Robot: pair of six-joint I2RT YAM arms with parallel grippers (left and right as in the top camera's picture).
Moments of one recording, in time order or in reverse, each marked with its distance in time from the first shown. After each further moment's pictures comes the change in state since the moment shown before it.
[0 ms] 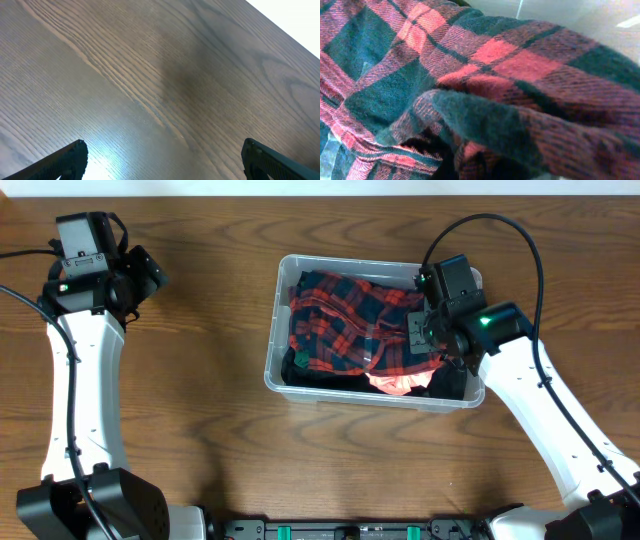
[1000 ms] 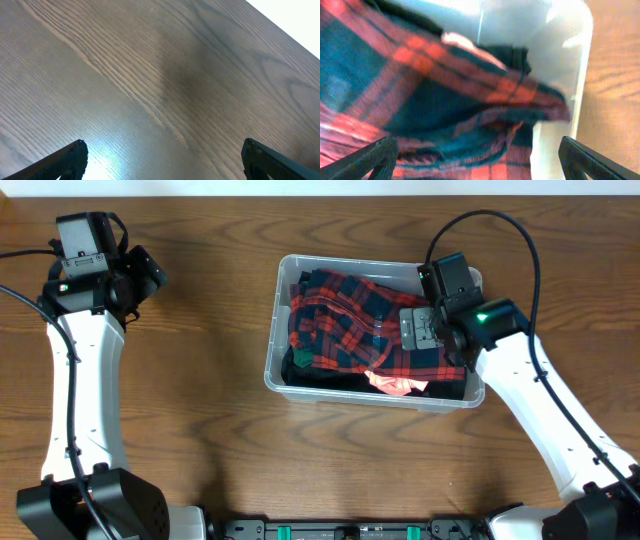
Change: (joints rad) left arm 0.000 0.000 0.000 0.000 0.000 0.000; right arm -0.001 0.023 0.020 0.029 0.148 -0.043
